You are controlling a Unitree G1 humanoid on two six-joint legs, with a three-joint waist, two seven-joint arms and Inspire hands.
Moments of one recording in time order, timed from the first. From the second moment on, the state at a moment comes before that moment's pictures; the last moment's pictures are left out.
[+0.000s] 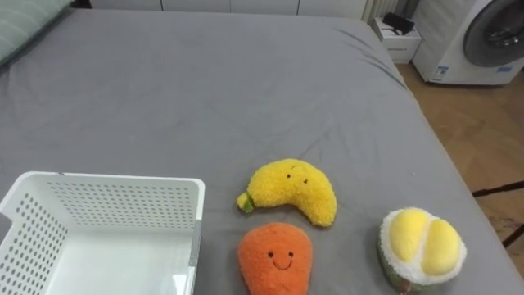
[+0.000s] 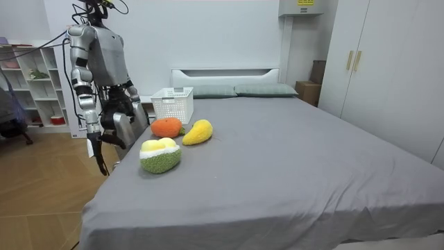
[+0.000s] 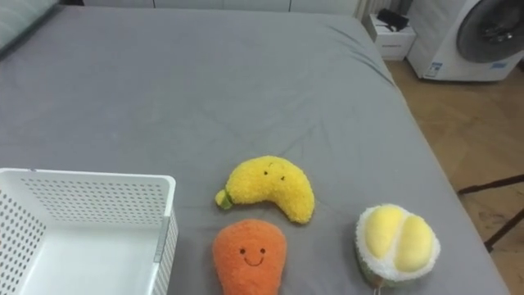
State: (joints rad) left arm 0.24 0.20 0.32 1.12 -0.30 0.17 0.08; right arm 0.16 -0.28 -0.35 1.04 0.65 0.18 -0.12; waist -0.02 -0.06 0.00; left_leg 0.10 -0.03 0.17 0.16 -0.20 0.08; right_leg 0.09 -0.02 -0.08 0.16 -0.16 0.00
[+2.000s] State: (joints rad) left arm 0.29 0.20 0.27 1.14 -0.13 0.18 0.11; right arm 0.01 -0.33 -0.22 0.88 0.29 0.15 -0.21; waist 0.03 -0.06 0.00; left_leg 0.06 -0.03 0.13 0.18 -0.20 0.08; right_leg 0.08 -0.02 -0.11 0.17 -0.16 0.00
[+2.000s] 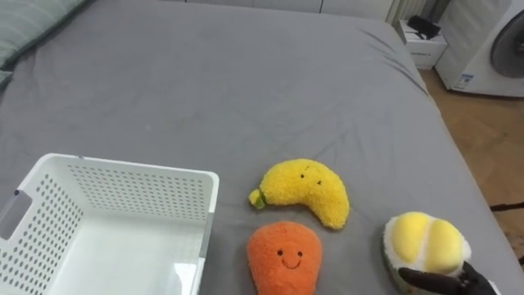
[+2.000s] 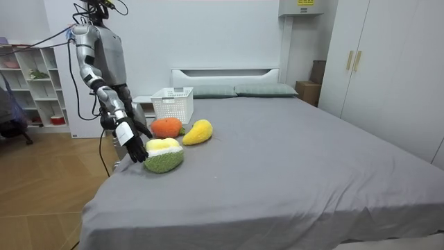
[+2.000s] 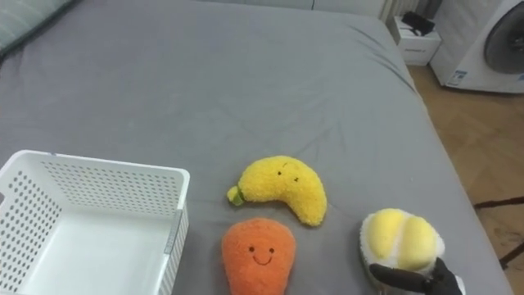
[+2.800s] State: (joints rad) left arm 0.28 0.23 0.21 1.12 -0.16 0.19 0.08; right arm -0.22 -0.40 -0.22 0.96 0.44 0.15 -0.43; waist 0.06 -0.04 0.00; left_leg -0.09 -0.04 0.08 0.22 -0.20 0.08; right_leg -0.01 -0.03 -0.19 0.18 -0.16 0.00
